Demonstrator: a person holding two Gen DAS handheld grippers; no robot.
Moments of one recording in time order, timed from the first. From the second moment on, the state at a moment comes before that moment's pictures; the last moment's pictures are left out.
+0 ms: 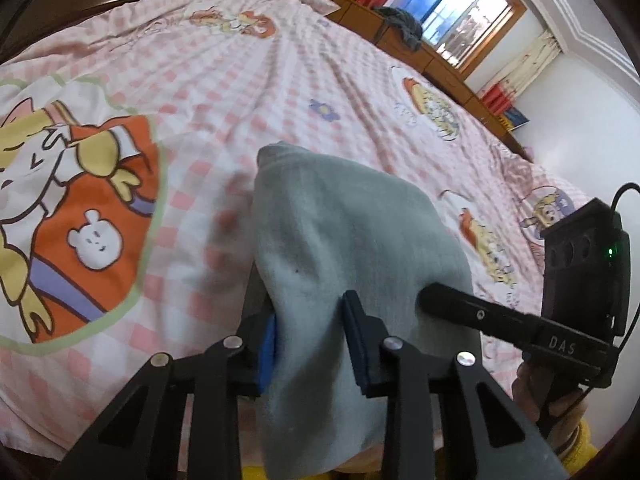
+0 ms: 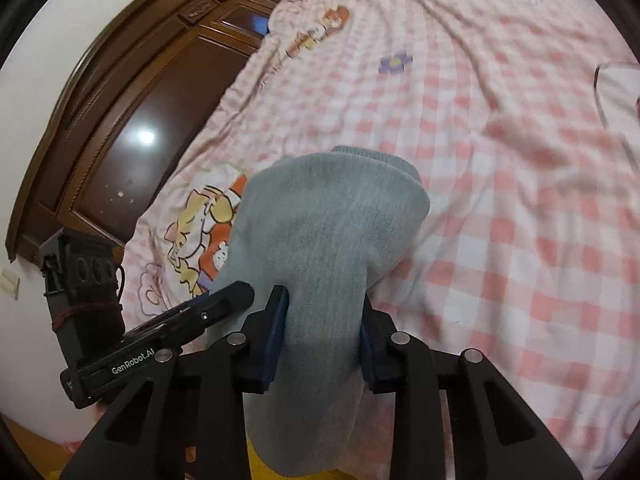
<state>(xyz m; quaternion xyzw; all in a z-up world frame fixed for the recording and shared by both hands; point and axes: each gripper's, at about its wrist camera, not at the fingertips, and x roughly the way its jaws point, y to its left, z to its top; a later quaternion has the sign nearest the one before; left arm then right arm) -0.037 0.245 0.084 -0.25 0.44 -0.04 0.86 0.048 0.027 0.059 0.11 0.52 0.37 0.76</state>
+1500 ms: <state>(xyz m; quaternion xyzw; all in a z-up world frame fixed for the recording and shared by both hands) 0.107 -0.064 0.055 -0.10 0.49 -0.20 0.84 0.119 -0.256 0.037 0.06 0.51 0.18 0.84</state>
